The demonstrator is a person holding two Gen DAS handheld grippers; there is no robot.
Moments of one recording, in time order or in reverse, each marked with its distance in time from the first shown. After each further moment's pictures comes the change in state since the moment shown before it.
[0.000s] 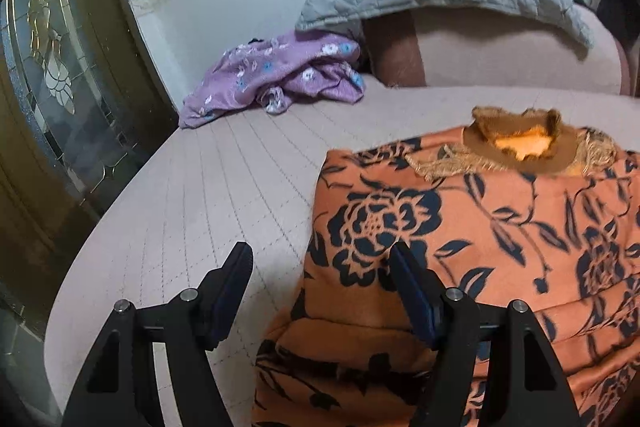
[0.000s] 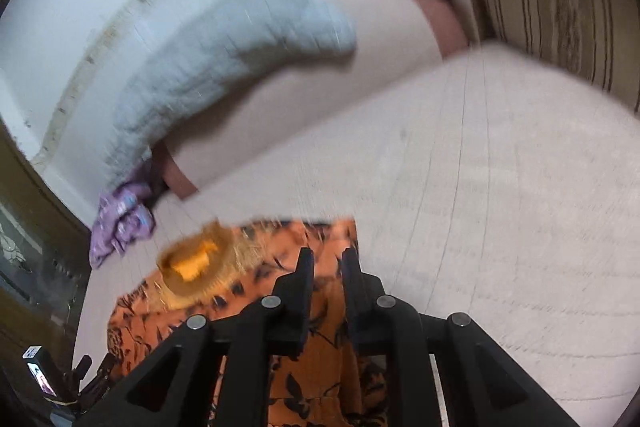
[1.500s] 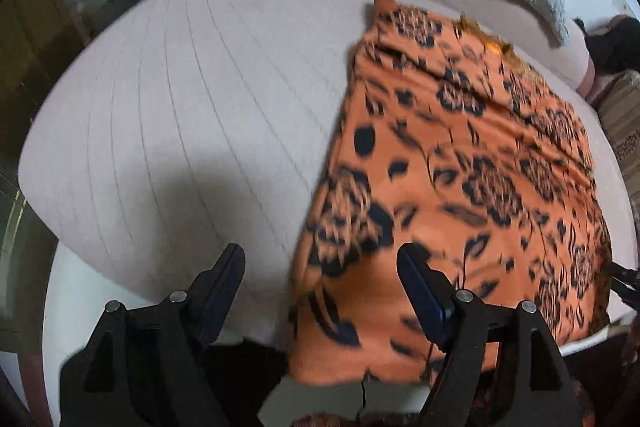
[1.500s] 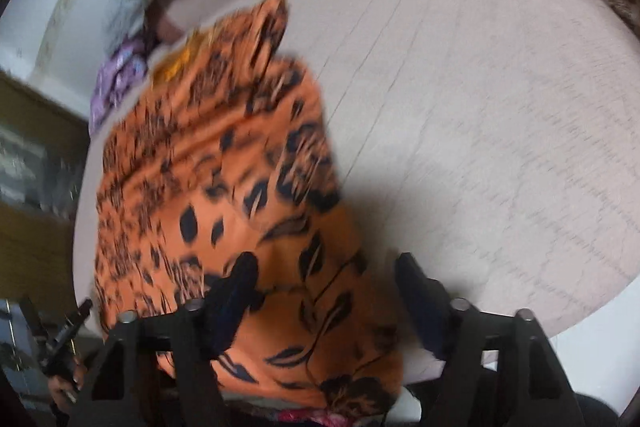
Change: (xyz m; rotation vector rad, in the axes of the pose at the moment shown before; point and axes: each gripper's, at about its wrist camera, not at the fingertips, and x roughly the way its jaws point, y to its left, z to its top) left arm -0.130 0.116 -0.151 -0.256 0.464 -0.275; right arm -0.108 -0.078 -0.142 -0.034 0.531 -0.026
